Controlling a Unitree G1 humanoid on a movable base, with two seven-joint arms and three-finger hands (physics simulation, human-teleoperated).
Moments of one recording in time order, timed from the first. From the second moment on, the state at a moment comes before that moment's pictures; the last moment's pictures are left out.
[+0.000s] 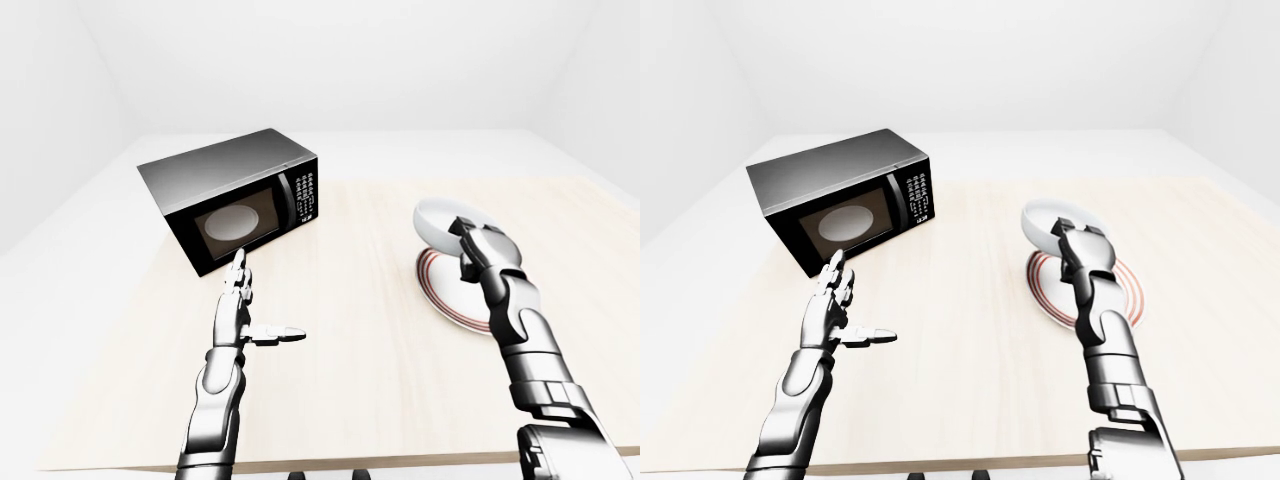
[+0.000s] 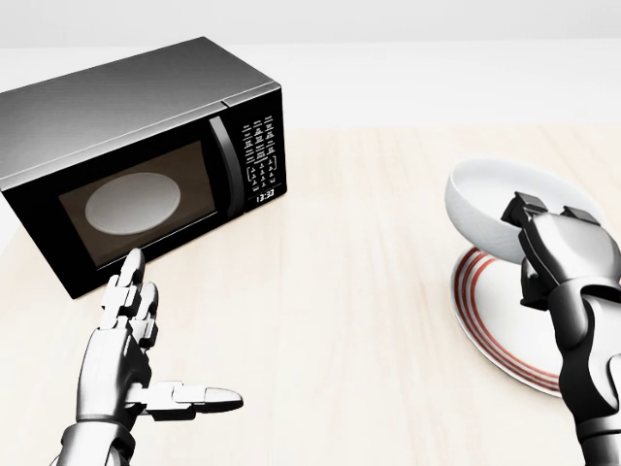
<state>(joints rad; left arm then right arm) 0.00 0.02 0.04 0.01 -0.02 -0.01 -0.04 -0.46 -0.40 -0.13 0.42 -1.05 0.09 0.13</state>
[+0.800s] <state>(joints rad) 0.00 0.02 0.04 0.01 -0.02 -0.01 -0.04 -0.44 -0.47 -0.16 0.54 -0.99 0.09 0.06</state>
